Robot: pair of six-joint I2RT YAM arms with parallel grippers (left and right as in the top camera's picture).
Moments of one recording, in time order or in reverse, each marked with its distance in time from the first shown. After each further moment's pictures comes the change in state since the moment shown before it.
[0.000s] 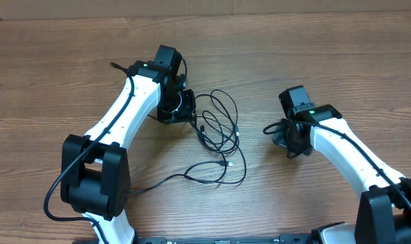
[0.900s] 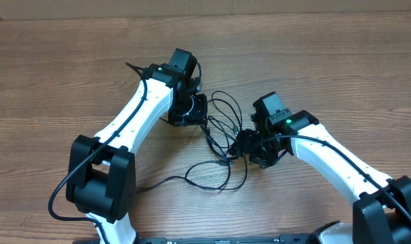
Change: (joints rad) left arm -0.078 0.000 0.000 0.022 0.004 0.022; right arm 0.195 0.000 0.000 0.013 -0.356 0.098
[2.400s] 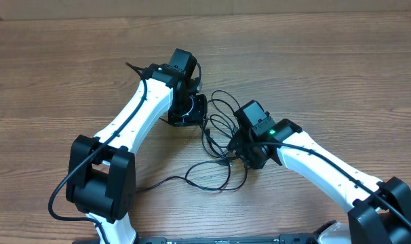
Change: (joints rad) left arm 0.000 0.000 0.000 -0.008 0.000 0.000; right arm 0.142 0.000 -0.016 0.090 0.248 0.481
